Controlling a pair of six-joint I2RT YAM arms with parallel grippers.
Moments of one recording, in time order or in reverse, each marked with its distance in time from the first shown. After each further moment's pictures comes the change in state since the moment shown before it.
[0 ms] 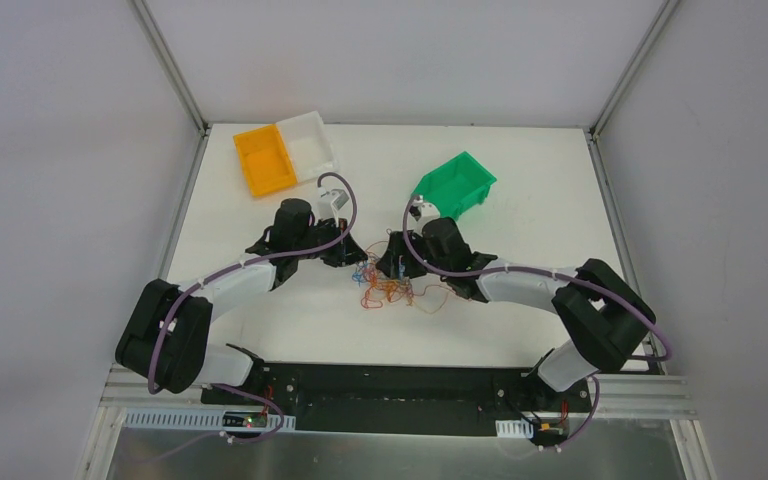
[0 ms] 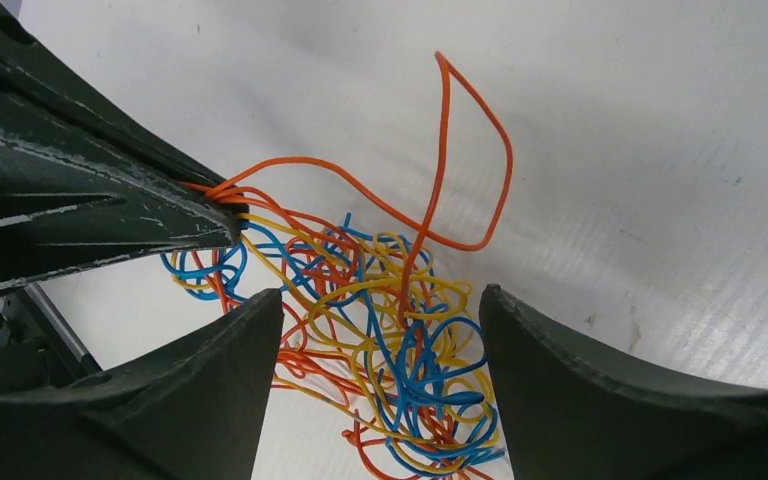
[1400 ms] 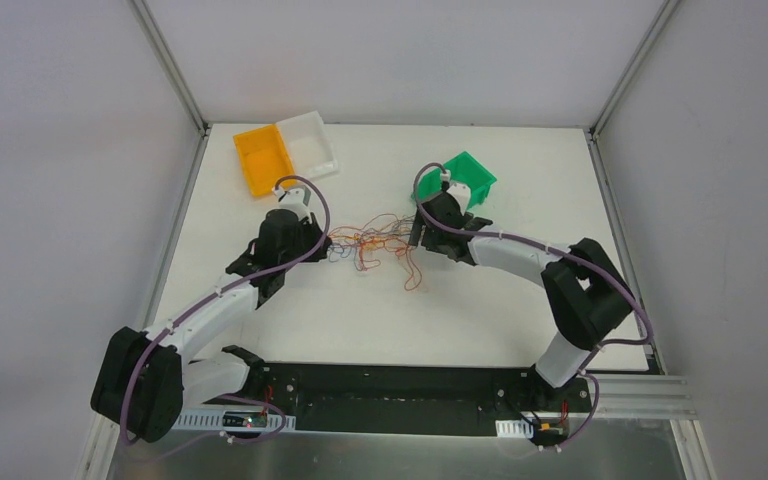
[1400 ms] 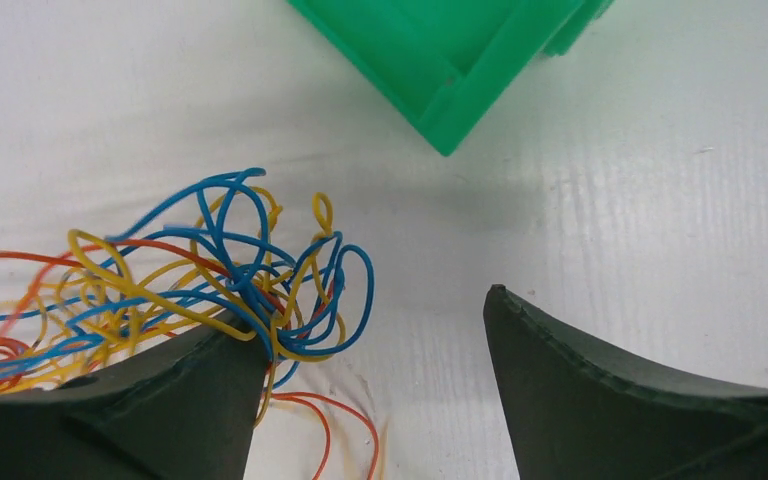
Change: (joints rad) left arm -0.001 -0.246 -0.060 -0.165 -0.615 -0.024; right arm -0.107 0.148 0.294 -0.512 0.465 0.161
